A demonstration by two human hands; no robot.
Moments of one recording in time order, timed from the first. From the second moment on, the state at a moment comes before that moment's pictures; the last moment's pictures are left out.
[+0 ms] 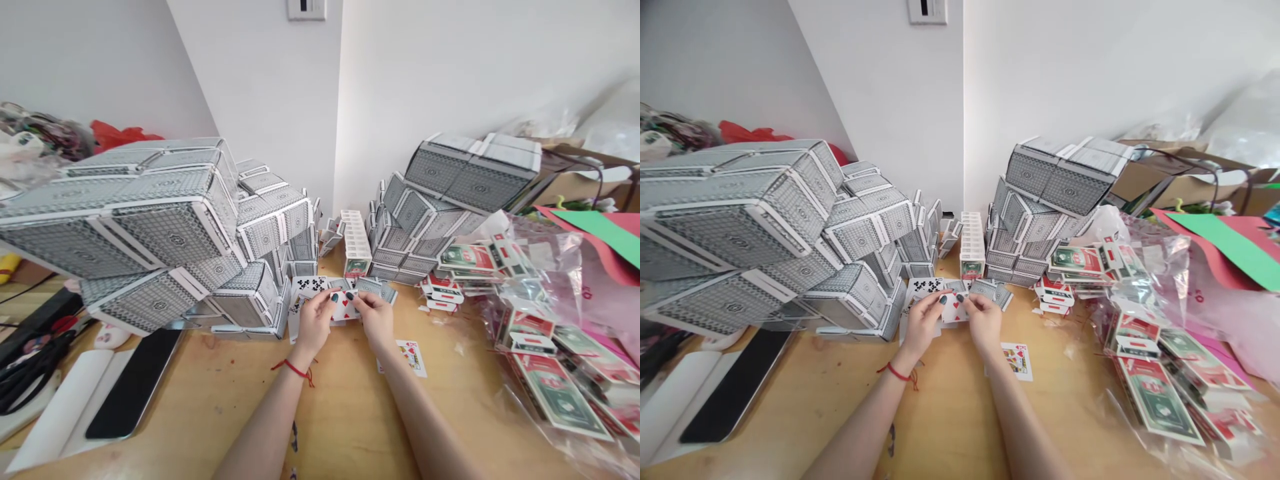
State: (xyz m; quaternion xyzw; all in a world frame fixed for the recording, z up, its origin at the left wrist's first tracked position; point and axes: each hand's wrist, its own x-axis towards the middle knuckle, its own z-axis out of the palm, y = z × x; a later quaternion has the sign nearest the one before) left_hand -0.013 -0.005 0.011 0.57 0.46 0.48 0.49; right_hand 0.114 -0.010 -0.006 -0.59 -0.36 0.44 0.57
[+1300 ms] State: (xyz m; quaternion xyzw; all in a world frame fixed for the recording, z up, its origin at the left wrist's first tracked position) left_hand -0.016 -0.006 0.010 0.69 0.50 0.45 0.24; right_hand 0.107 -0.019 -0.007 -0.59 -0.60 0.13 0.53
